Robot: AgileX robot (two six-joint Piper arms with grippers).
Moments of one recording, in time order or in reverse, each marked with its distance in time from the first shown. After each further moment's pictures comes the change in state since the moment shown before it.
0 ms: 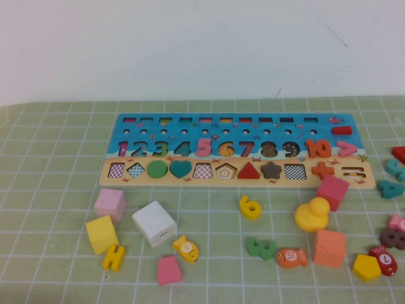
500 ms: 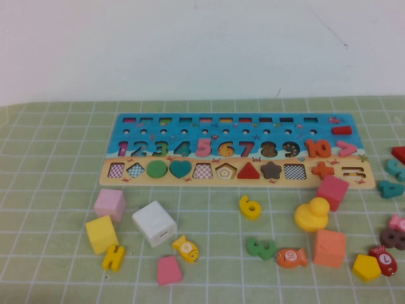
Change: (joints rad) right arm 0.000 0.000 0.000 0.000 0.000 0.000; left arm 0.000 0.000 0.000 0.014 -0.009 0.002
